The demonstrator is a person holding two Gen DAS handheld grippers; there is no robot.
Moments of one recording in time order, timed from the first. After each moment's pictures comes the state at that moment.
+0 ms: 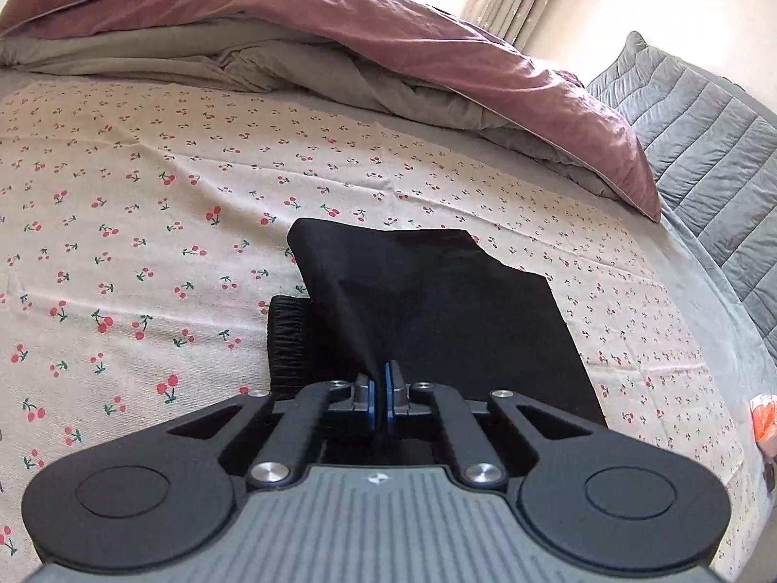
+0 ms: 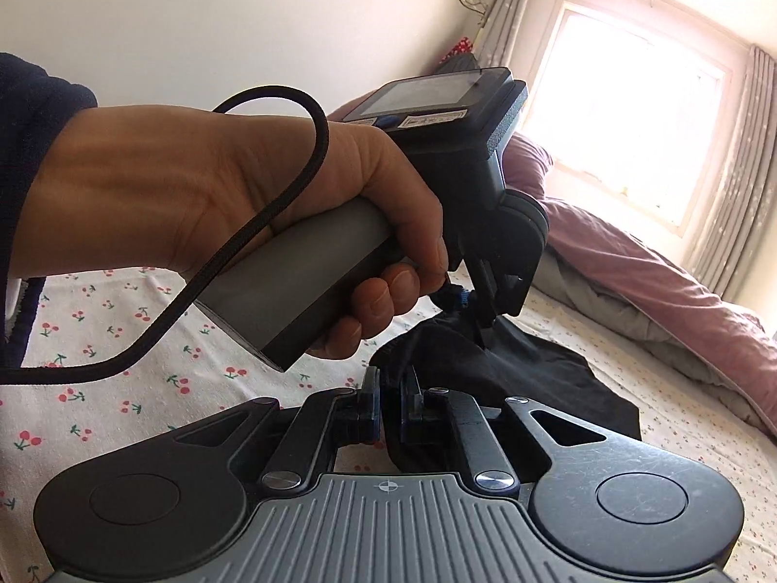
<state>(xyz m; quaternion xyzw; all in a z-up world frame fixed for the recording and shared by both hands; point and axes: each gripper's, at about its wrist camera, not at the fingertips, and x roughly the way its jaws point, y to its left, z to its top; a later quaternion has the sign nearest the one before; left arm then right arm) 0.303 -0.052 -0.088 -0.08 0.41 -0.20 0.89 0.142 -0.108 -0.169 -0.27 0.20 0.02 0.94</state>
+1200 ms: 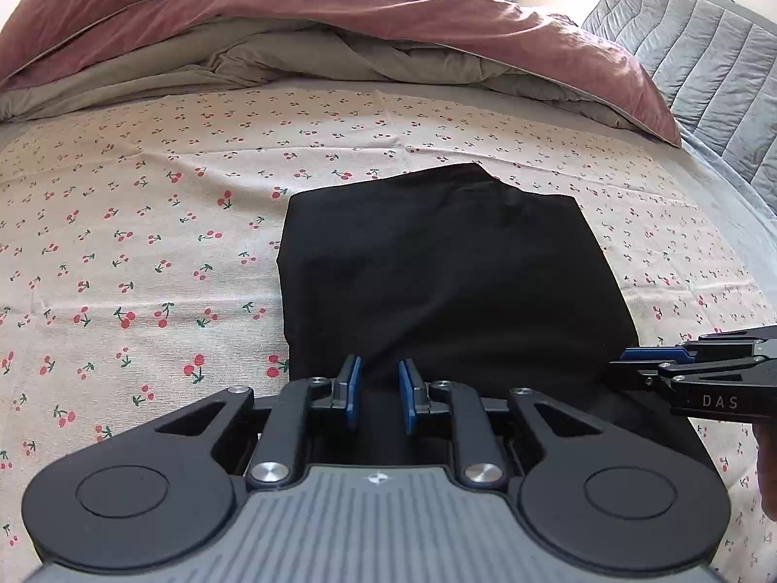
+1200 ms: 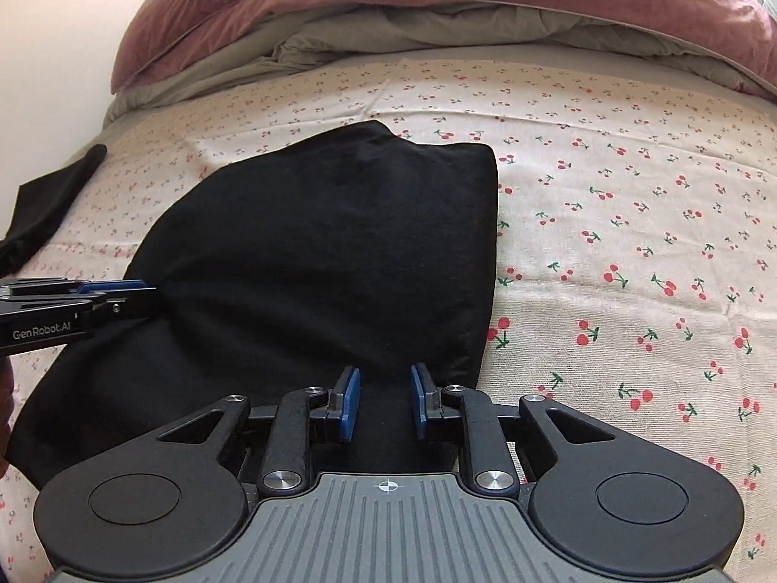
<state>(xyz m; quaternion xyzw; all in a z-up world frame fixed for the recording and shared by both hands) 0.290 -0.066 -0.111 0.02 0.42 -0.19 0.89 0.231 -0.343 -0.135 0.04 0.43 -0.08 0.90</state>
